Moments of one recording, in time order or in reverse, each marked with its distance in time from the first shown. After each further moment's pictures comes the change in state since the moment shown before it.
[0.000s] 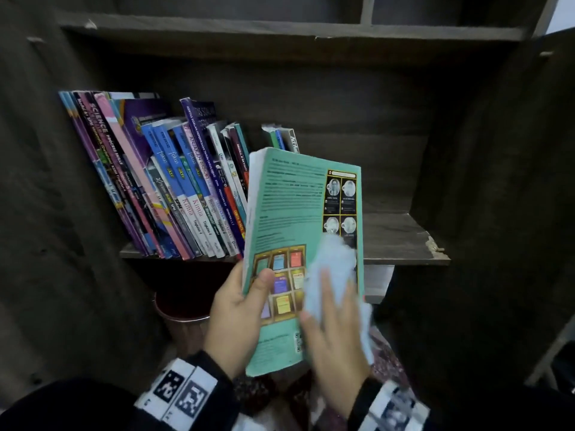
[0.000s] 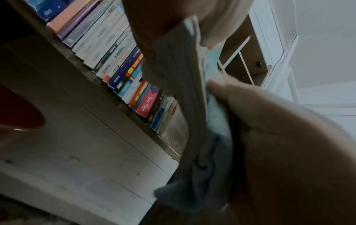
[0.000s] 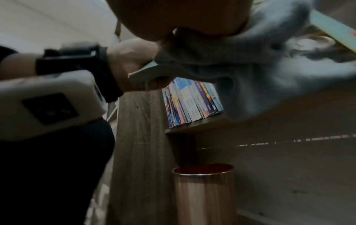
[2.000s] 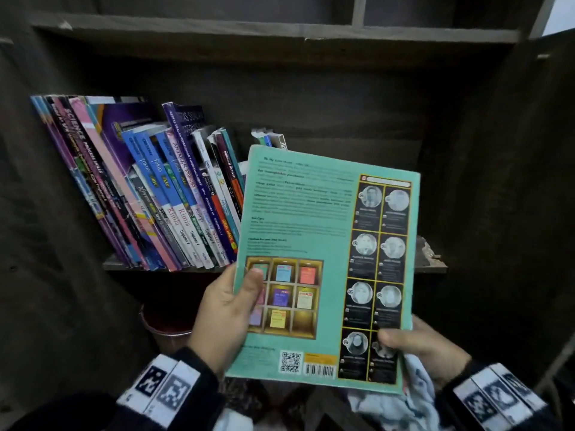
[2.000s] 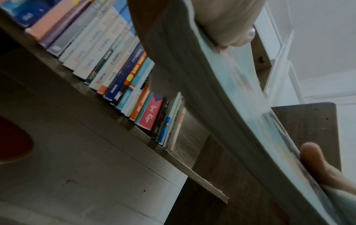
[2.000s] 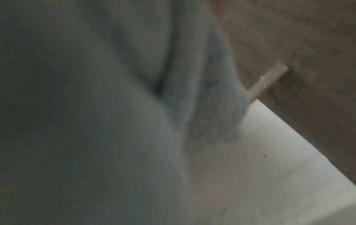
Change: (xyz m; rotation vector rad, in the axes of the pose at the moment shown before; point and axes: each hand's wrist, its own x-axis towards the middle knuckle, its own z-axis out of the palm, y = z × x) left_hand 0.019 0.014 0.003 0.021 -0.115 -0.024; right_hand 0.025 0.076 -0.097 1.115 -0.335 0.496
